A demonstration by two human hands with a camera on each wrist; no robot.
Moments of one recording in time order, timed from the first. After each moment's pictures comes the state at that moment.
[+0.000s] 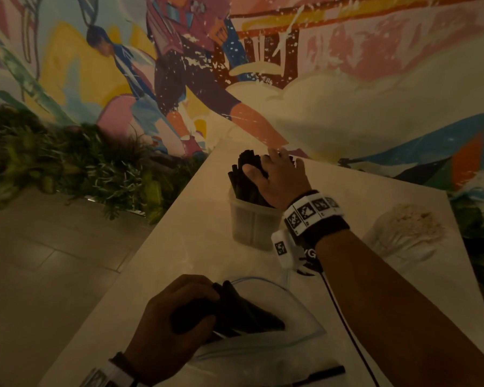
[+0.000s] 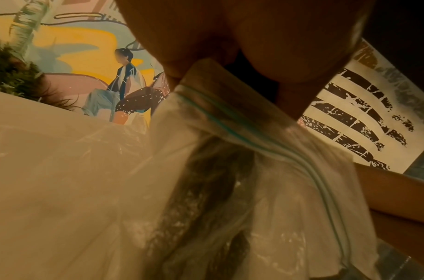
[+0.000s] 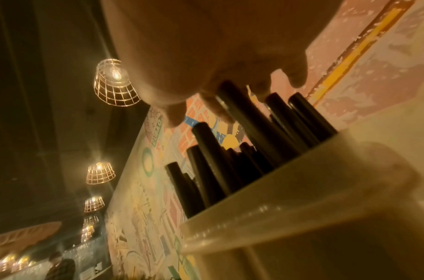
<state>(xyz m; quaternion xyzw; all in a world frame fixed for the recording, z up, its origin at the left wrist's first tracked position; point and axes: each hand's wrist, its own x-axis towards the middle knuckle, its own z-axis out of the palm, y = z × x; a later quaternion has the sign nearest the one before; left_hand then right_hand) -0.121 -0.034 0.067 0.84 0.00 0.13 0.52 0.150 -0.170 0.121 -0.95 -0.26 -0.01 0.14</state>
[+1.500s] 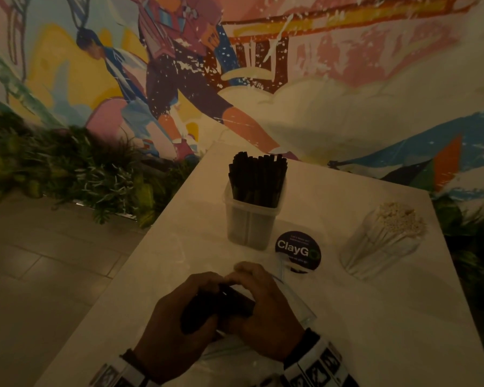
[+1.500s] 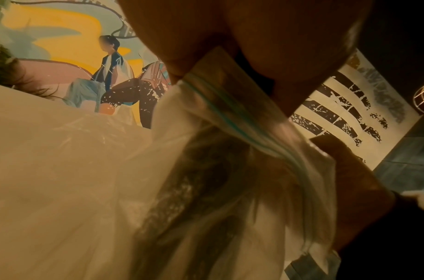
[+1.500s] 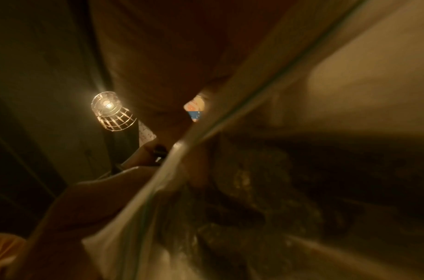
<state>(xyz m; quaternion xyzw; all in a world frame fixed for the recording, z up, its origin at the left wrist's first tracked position) -0.124 -0.046 0.066 0.84 -0.02 0.13 0.53 -0.050 -0.208 0.051 -0.83 -0.29 0.13 0.46</state>
